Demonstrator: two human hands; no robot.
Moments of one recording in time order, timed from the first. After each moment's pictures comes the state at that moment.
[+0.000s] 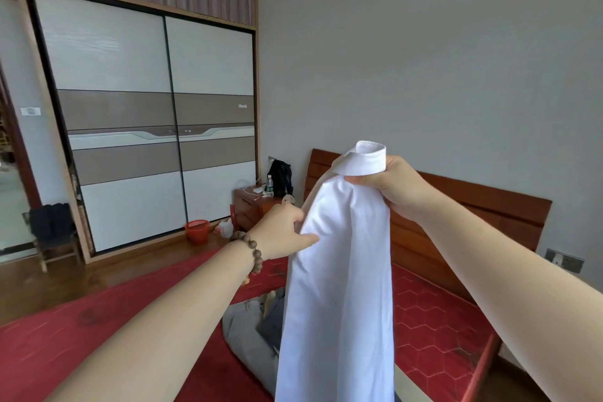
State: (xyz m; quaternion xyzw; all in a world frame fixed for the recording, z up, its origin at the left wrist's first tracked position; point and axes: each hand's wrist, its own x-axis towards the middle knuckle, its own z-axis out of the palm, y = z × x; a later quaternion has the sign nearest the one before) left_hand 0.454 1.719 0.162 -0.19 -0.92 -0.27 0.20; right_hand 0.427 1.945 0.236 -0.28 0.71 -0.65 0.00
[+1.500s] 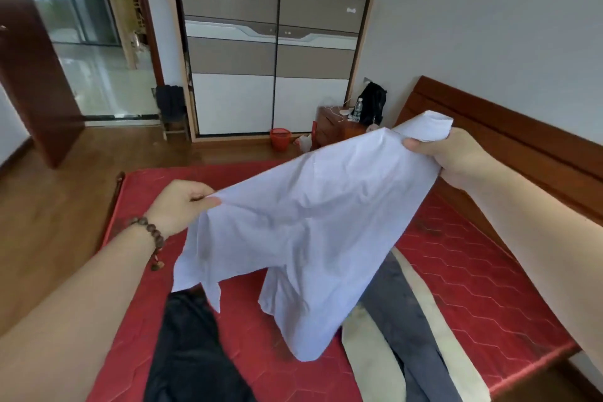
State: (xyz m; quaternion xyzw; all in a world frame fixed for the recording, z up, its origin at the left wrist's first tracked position) left_hand 0.596 1.502 0.014 0.18 -0.86 -0.42 0.24; right_hand 0.353 1.856 0.147 -0.19 0.73 -0.64 0.11
